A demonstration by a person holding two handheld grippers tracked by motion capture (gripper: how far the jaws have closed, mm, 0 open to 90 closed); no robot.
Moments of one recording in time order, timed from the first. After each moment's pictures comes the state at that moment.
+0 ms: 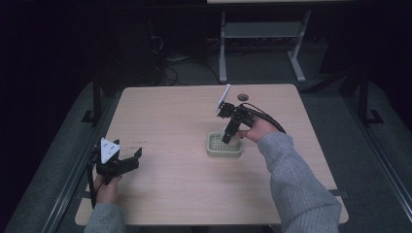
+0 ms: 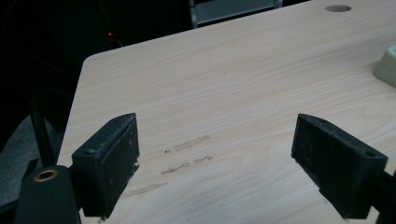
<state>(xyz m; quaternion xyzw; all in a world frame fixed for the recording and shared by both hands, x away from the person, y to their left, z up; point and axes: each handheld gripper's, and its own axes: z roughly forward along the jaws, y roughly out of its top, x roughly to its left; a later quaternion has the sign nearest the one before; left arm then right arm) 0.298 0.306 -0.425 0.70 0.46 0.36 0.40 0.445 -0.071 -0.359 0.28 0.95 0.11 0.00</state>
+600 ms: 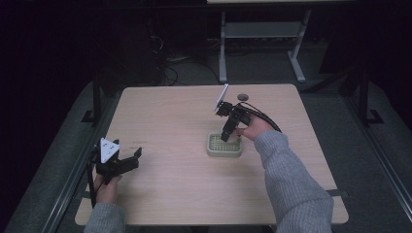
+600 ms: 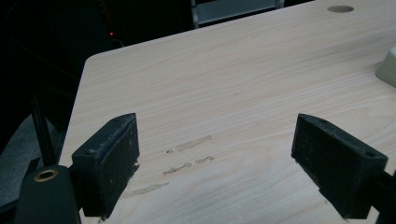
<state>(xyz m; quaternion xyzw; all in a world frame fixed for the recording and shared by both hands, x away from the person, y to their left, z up) 0.298 0.306 -0.425 0.70 0.46 0.36 0.40 0.461 -0.065 -0.374 0.30 0.95 0.10 0.01</state>
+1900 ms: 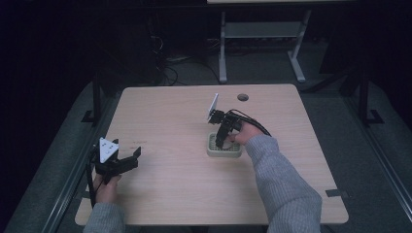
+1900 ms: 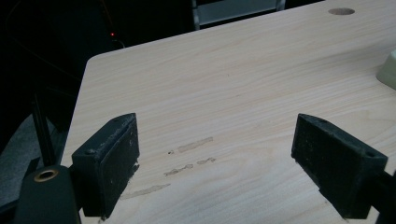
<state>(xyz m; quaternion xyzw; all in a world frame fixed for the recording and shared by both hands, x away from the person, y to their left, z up) 0.298 0.308 -0.424 0.70 0.47 0.36 0.40 0.465 -0.042 -0.408 0.28 0.96 0.07 0.00</state>
